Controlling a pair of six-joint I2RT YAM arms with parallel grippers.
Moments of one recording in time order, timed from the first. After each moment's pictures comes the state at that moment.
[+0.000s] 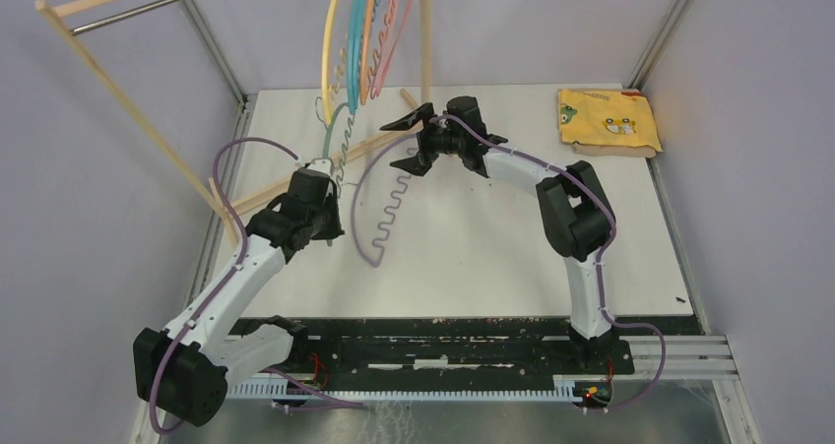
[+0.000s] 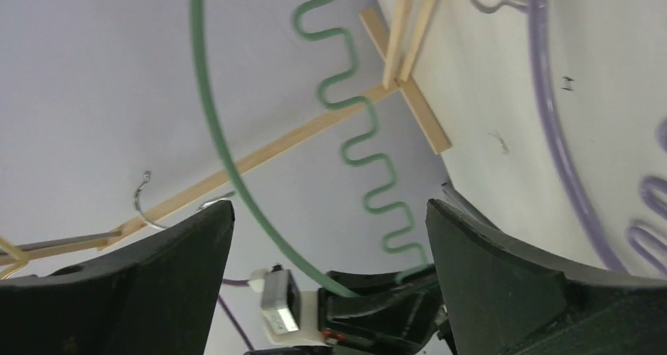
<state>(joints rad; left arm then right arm) -0.37 1.04 0.81 -0.64 -0.10 -0.34 0.54 2.13 1.58 0.20 -0.60 1.70</state>
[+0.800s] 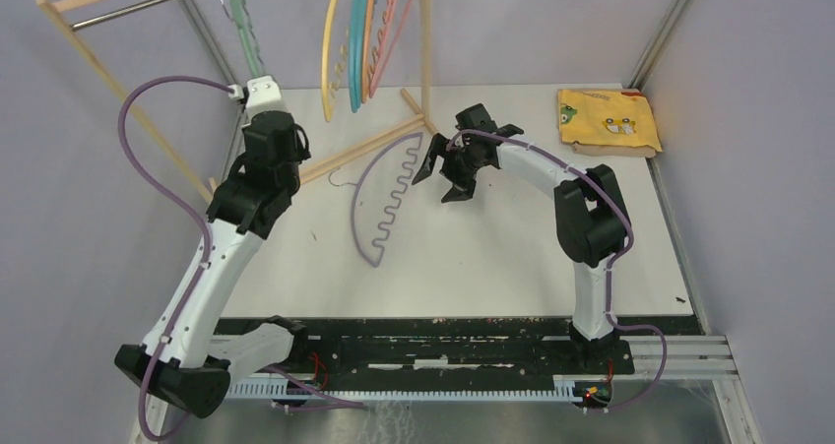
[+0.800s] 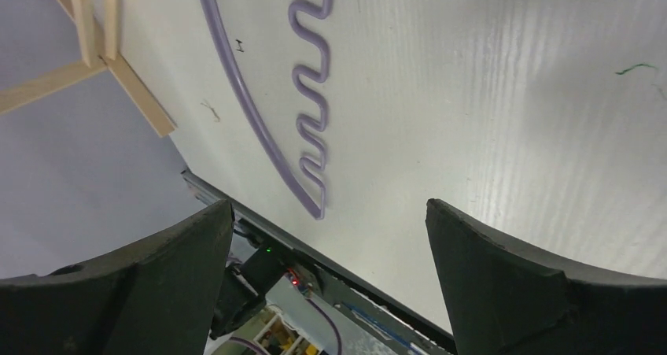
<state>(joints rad) -0.37 1.05 1.27 -0.55 -0.65 -0.26 0.49 2.04 1.59 -0.56 -0.48 0.90</state>
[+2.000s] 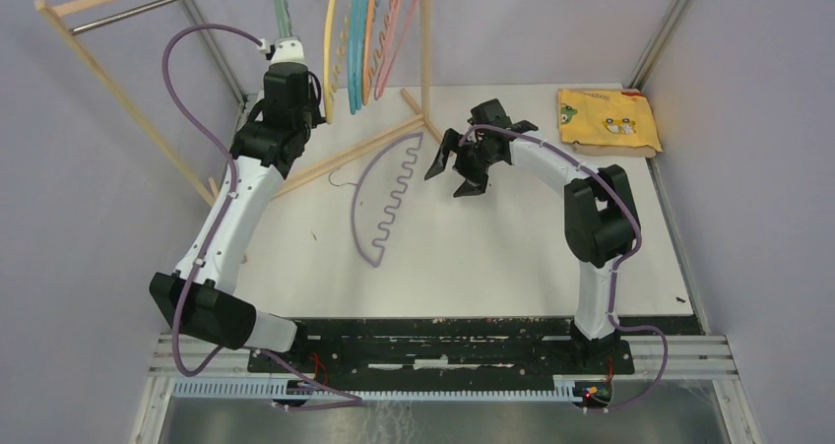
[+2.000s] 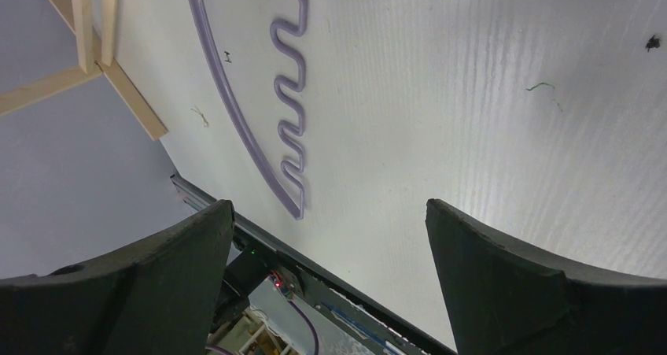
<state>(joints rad) -0.28 1.40 1.53 -0.55 -0.46 -0.18 0.43 2.01 1.58 -0.60 -0.47 0.79</state>
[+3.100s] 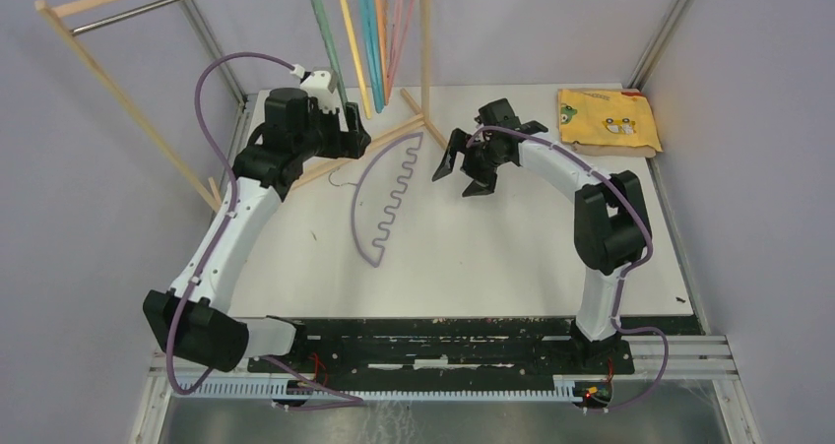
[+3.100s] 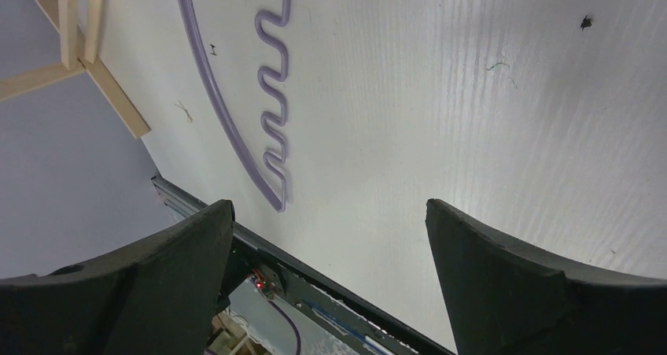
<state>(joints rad) -0.27 1.35 1.40 -0.52 0.12 -0.14 0.41 1.94 1.52 -0.61 -0.44 0.74</state>
